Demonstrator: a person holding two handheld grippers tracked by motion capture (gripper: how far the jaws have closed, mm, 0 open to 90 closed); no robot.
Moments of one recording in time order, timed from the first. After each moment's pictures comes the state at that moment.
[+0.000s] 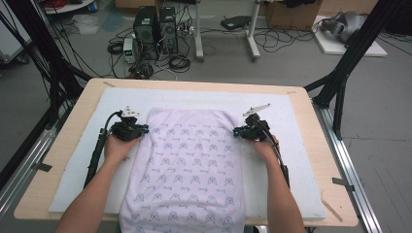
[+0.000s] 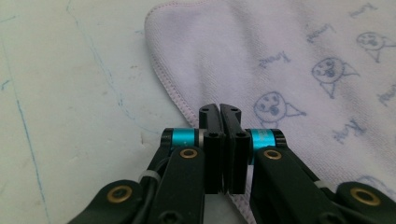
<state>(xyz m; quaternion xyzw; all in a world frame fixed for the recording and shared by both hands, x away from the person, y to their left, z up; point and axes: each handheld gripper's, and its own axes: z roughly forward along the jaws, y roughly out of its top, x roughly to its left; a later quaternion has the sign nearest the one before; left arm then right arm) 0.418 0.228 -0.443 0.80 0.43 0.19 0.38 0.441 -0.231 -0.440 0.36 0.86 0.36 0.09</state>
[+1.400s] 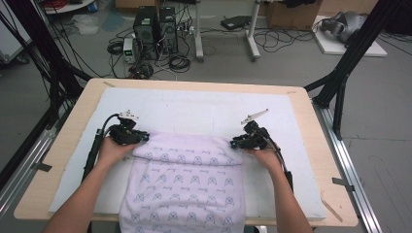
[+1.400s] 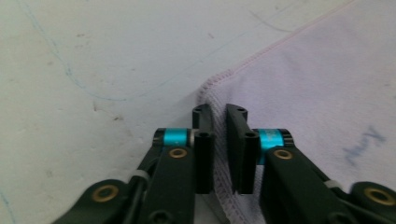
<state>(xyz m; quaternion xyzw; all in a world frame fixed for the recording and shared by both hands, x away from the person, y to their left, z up) 0.405 0.231 -0.434 0.83 0.40 0.11 0.37 0.410 -0.224 -0.433 0.34 0.87 0.35 0.03</state>
